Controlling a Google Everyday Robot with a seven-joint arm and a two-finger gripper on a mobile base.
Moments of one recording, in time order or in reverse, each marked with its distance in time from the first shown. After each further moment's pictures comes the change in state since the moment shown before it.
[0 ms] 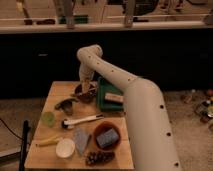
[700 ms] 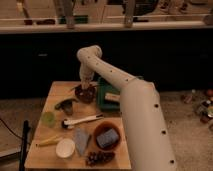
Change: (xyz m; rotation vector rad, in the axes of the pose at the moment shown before) arm 0.008 -0.007 0.013 -0.014 0.013 0.009
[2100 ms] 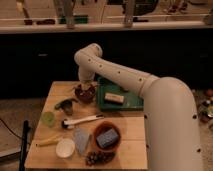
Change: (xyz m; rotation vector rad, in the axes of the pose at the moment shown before) arm -0.014 0.045 -0.057 0.101 0.064 0.019
